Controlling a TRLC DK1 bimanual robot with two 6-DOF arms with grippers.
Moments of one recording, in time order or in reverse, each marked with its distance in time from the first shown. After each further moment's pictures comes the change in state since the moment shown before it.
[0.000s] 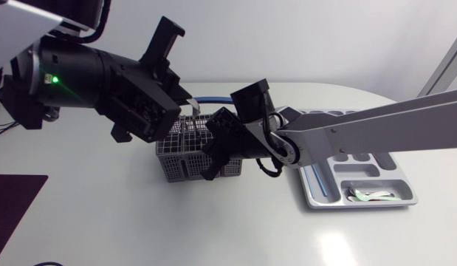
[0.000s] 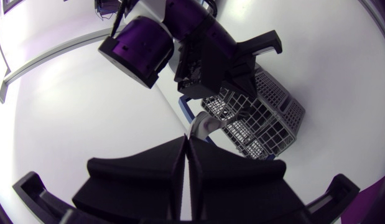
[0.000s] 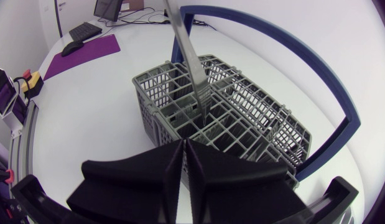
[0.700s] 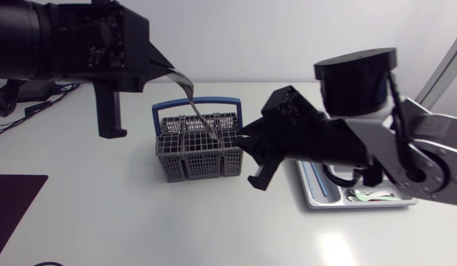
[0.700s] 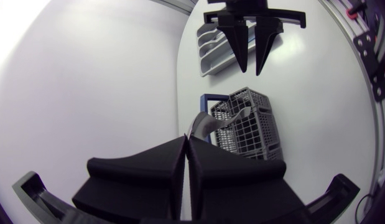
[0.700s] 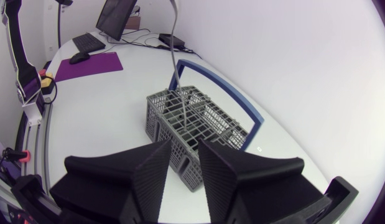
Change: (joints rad) left arm -0.013 -0.070 0.106 -0.121 -0.031 -0.614; right arm -0.039 -0.572 -0.250 -0.151 0.027 -0.094
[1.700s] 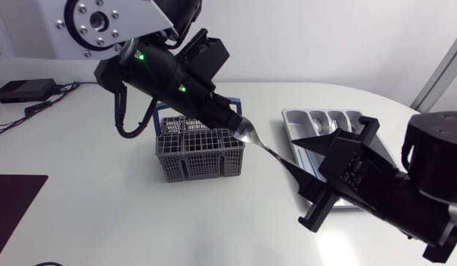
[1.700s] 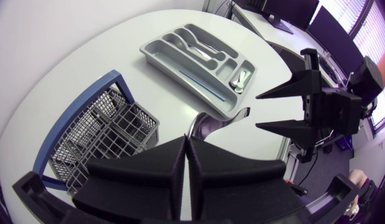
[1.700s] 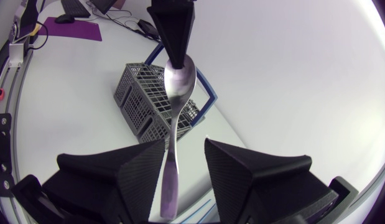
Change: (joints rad) left arm 0.010 0.418 0.176 -0.116 0.375 -1.149; right arm 0.068 -0.429 -0.286 -0.031 0.319 -0.250
